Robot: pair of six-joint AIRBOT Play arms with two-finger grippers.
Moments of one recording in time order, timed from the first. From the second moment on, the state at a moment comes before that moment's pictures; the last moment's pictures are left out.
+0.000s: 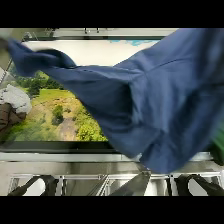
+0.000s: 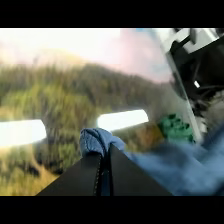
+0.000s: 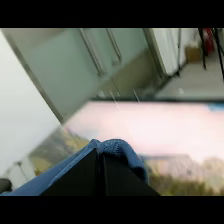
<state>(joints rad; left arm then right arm) 0.43 -1.13 1.44 -2.62 1.50 1.81 -0.27 -1.03 1.26 -0.29 1.03 0.87</state>
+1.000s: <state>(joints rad) 0.20 -1.81 1.69 -2.58 1.57 1.83 -0.19 -1.40 1.24 -0.52 0.96 0.98</state>
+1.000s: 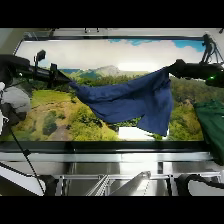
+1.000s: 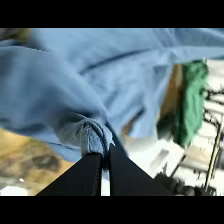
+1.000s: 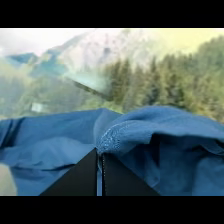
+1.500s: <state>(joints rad) 0.42 -1.01 1.65 -2.96 1.75 2.10 -0.35 -0.59 1.25 -0.51 0.92 0.97</state>
